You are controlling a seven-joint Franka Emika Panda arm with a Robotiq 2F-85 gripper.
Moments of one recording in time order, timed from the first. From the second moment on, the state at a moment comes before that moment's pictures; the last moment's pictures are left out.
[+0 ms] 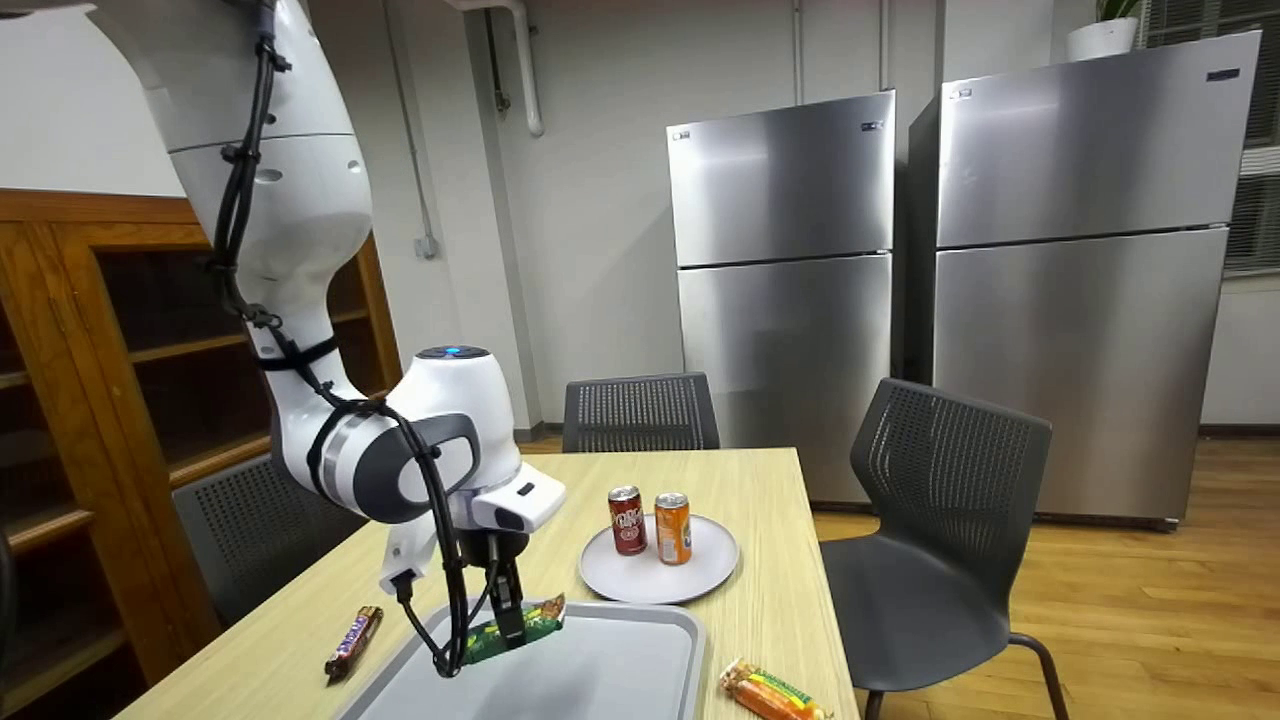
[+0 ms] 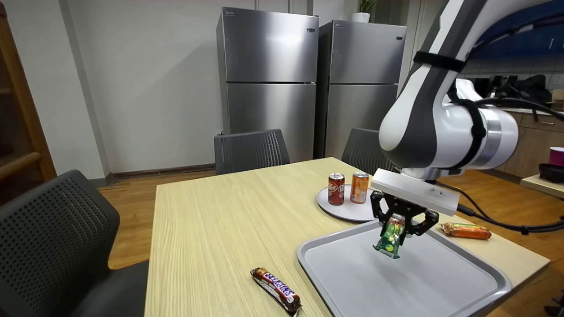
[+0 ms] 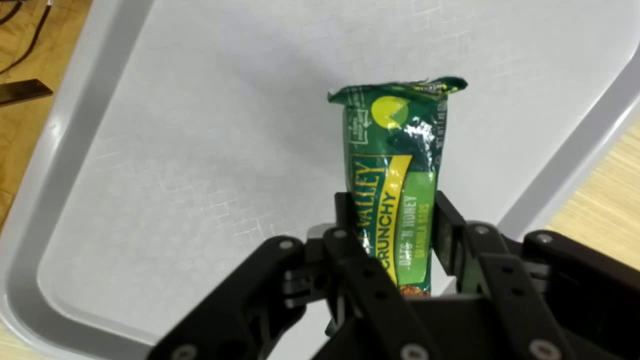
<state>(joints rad) 0.08 0.34 0.00 -2.62 0.36 3.08 0.59</state>
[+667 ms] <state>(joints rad) 0.14 0.36 0.12 -2.51 0.36 3.08 0.58</state>
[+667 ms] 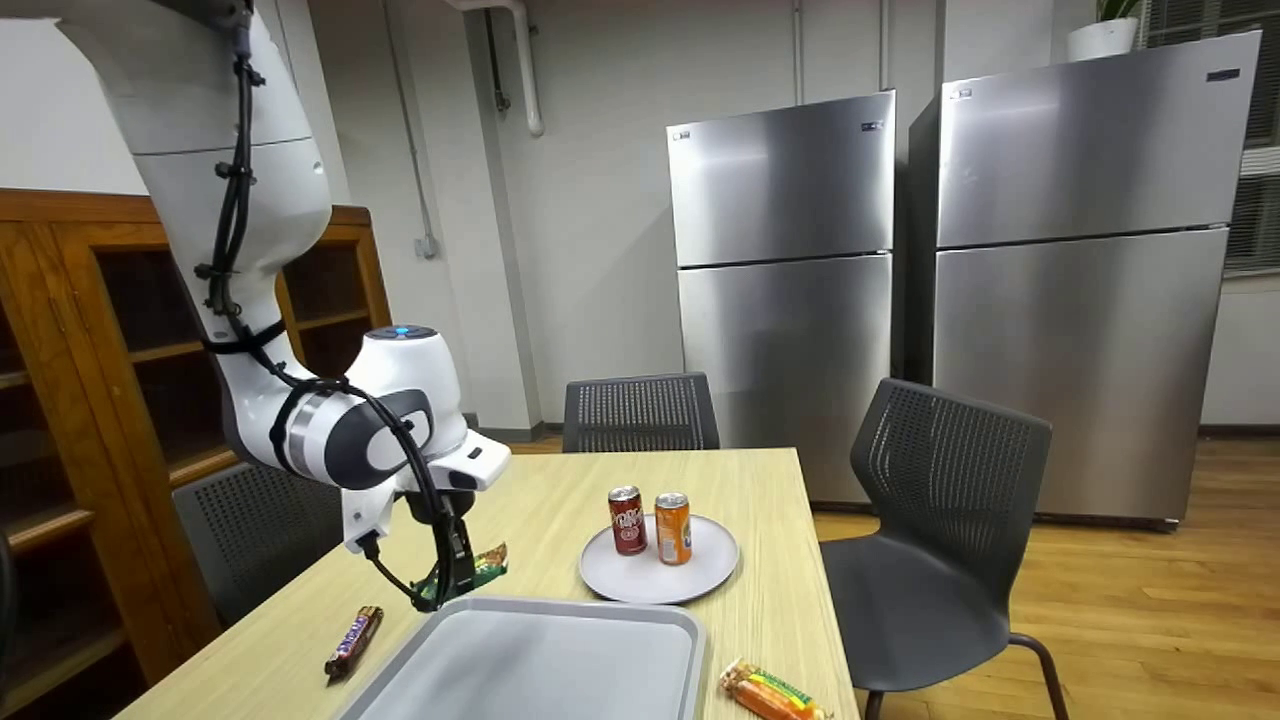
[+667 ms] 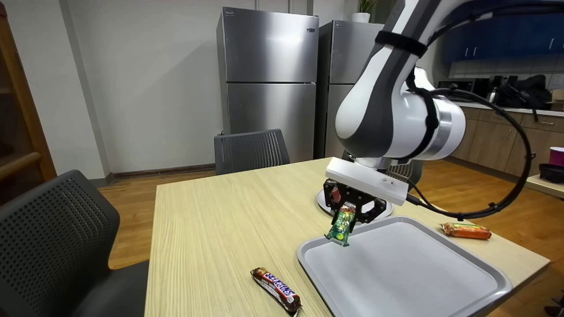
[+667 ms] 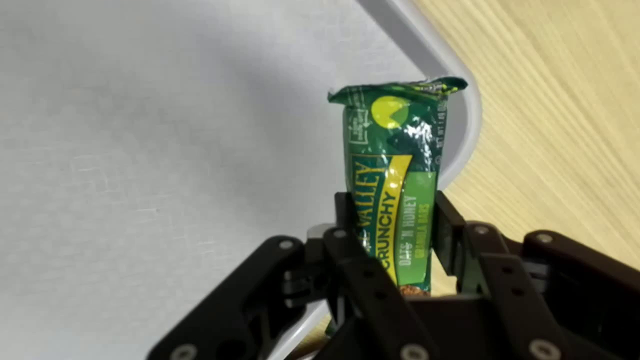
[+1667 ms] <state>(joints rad) 0.25 0.45 0.28 -2.45 0.36 3.08 0.52</state>
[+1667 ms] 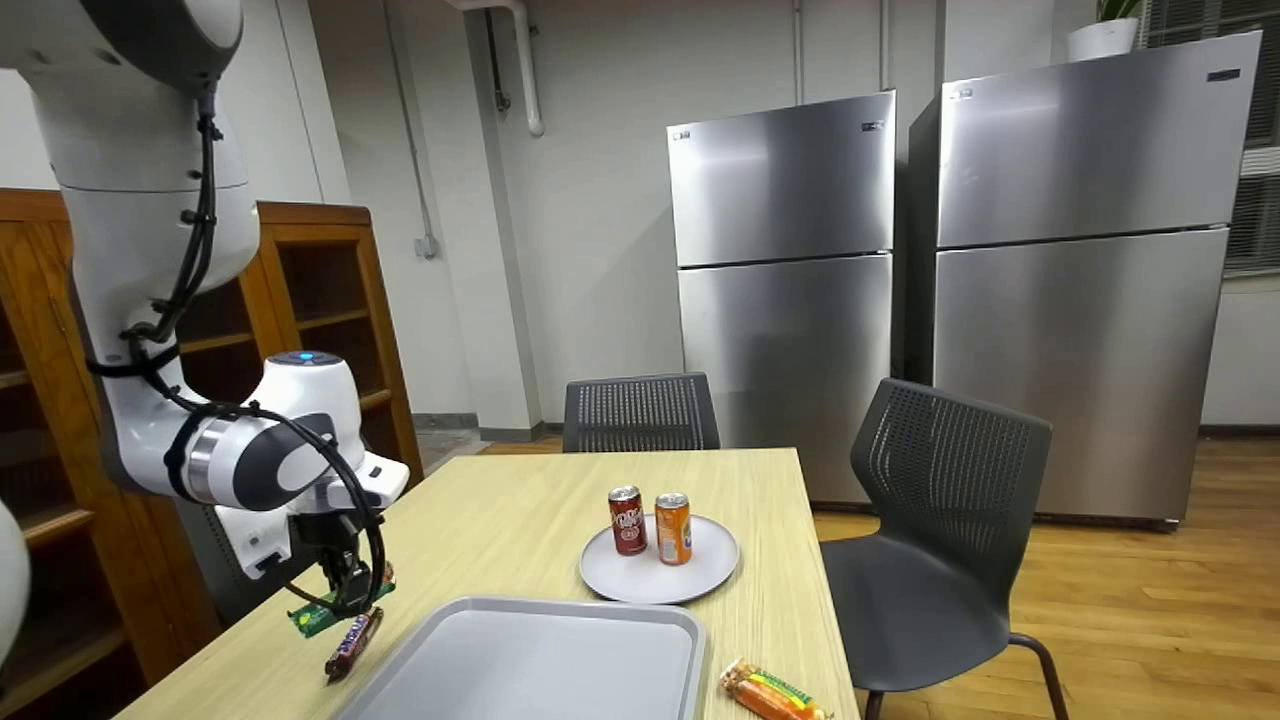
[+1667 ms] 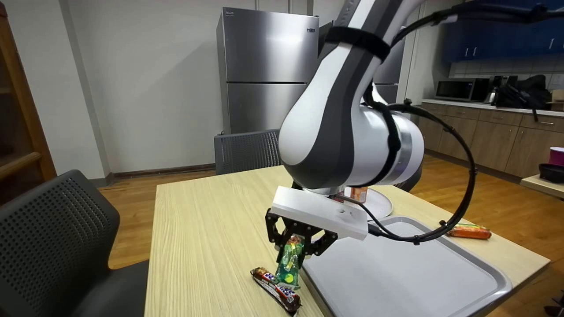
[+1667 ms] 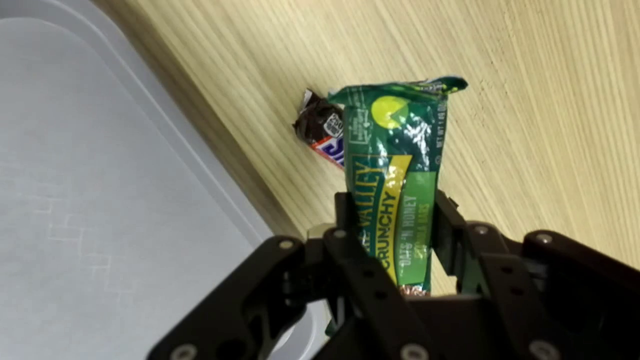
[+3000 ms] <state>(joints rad) 0.42 0.65 0.24 -2.33 0.22 3.10 0.32</state>
